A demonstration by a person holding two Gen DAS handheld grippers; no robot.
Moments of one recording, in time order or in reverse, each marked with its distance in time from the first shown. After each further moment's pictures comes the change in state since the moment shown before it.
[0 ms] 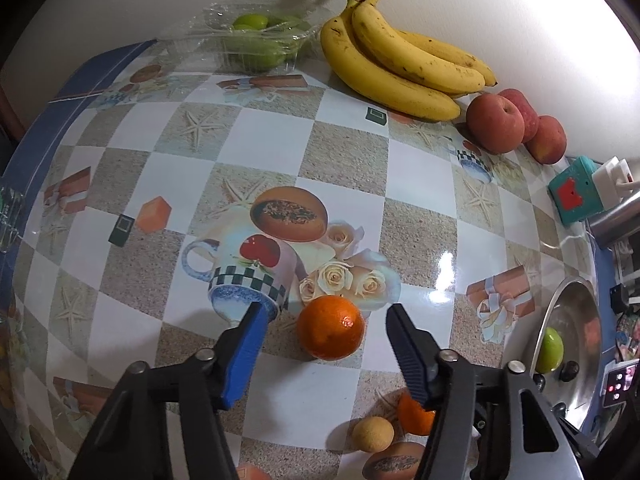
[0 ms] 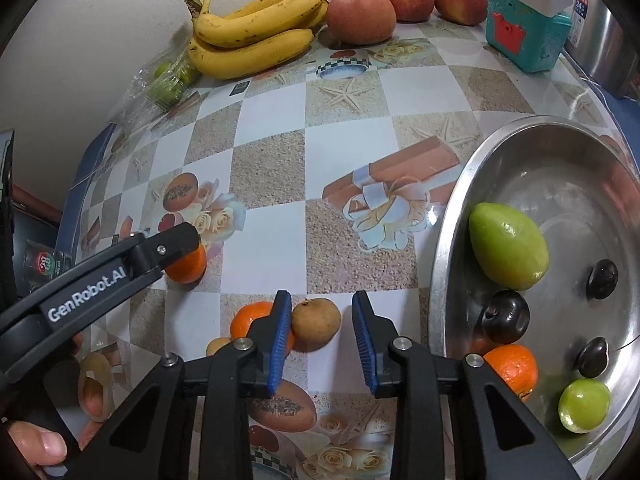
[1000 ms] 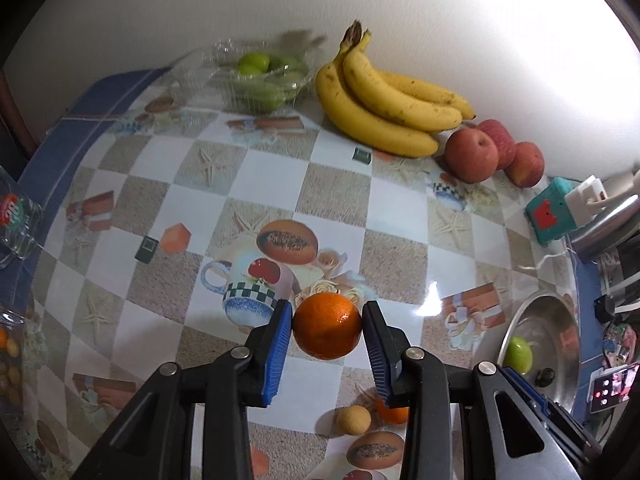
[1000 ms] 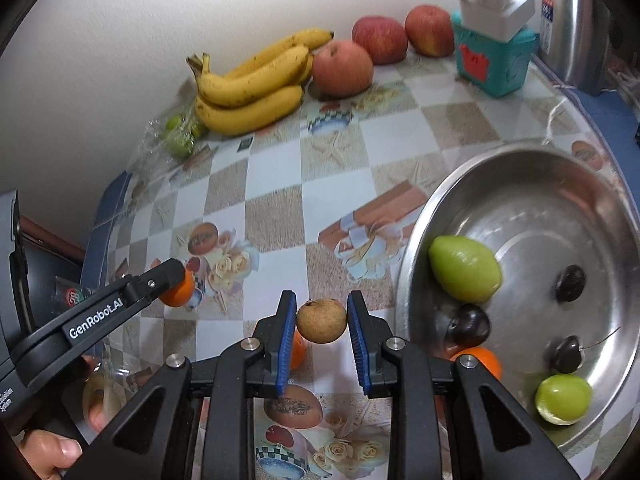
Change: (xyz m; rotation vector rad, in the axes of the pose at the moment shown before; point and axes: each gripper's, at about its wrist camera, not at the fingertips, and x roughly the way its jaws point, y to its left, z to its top) left arm -0.050 -0.007 0.002 -0.005 -0.094 -0.008; right arm -0.049 -0.013 0.007 0.074 -0.119 0.055
